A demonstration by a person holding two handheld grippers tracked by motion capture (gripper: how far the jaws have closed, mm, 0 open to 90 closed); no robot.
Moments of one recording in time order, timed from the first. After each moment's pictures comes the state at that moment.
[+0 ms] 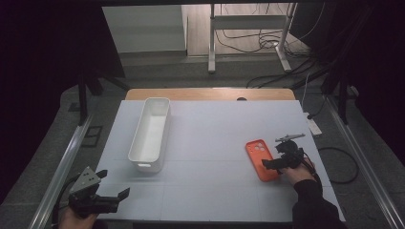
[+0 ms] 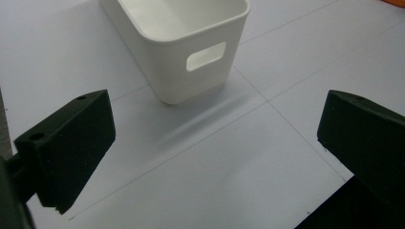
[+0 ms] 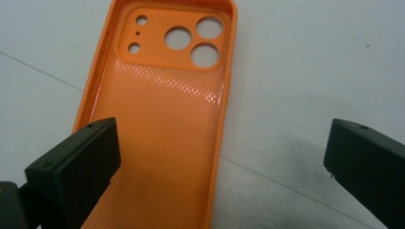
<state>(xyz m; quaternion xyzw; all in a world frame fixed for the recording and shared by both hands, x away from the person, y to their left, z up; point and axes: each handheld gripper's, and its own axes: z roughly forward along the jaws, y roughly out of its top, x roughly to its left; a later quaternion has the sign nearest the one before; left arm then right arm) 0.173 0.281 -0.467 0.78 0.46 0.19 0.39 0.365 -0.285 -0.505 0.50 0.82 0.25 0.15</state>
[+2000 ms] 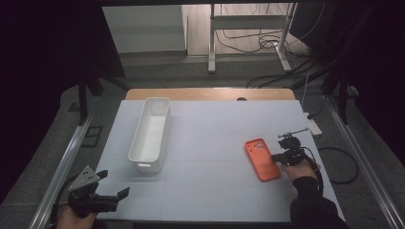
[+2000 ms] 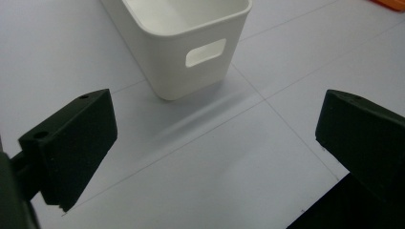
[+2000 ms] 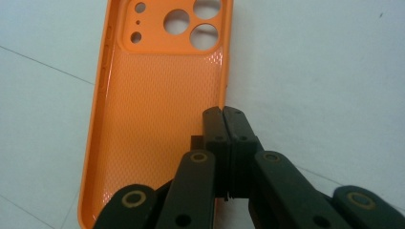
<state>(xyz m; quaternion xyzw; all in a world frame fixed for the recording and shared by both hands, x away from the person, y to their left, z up) 0.175 0.285 -0.467 0.77 0.47 0.17 0.40 0.372 -0.289 -0.489 0.54 0.81 0.23 0.08</state>
